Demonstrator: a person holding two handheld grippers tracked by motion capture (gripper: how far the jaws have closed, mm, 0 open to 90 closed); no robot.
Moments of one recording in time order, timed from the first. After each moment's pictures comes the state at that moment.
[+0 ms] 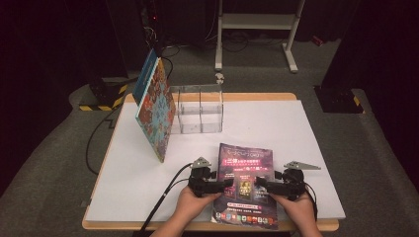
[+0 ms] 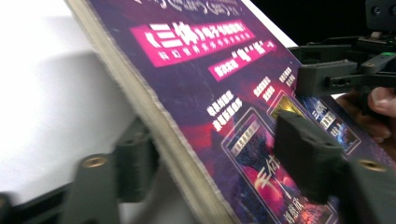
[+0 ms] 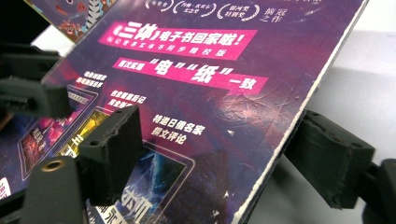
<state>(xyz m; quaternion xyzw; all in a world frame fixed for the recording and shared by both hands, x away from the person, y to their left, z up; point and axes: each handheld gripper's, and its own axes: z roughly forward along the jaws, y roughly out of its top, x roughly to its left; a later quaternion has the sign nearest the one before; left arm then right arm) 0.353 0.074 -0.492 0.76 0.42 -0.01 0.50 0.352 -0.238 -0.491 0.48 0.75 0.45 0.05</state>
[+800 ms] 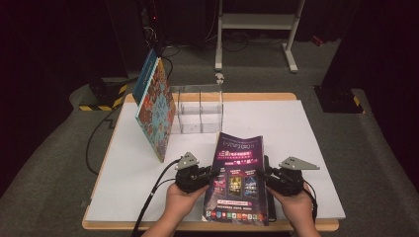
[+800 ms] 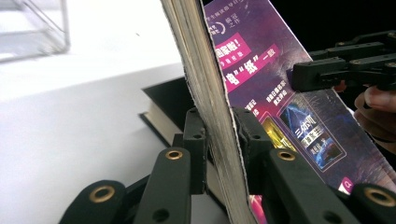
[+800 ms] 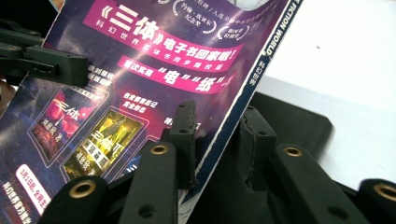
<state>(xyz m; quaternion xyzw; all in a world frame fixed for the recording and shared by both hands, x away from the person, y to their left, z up) 0.340 0.113 -0.455 0.74 0.39 0.07 0.54 0.339 -0.208 -0.442 0.42 0.77 0.47 0.13</state>
